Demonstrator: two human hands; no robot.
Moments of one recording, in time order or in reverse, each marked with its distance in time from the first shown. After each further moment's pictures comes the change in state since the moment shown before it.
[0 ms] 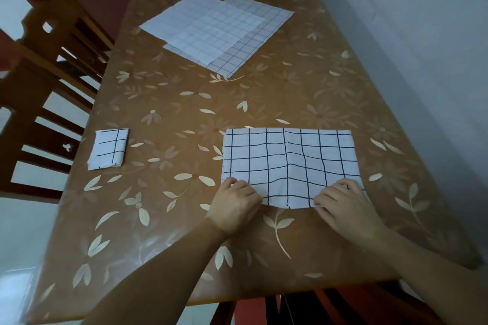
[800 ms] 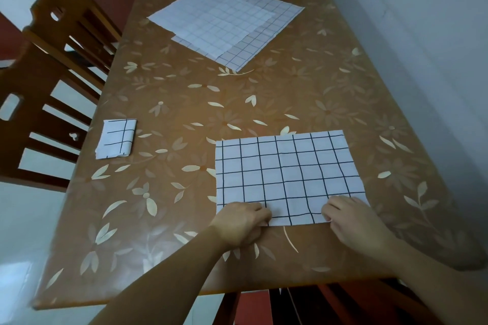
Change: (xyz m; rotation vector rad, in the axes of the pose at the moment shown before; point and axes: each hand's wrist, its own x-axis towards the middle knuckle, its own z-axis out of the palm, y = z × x) left_hand -0.033 0.014 -0.001 -0.280 -0.427 -0.058; right_hand -0.016 -0.017 0.000 0.066 -0.347 0.042
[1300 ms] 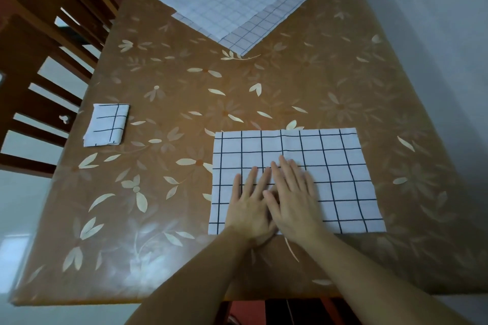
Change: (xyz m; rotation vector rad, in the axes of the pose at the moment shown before) left_hand 0.041 0.011 0.038 0.094 0.112 -0.386; right_hand 0.090 -0.080 0.030 0.147 0.018 0.331
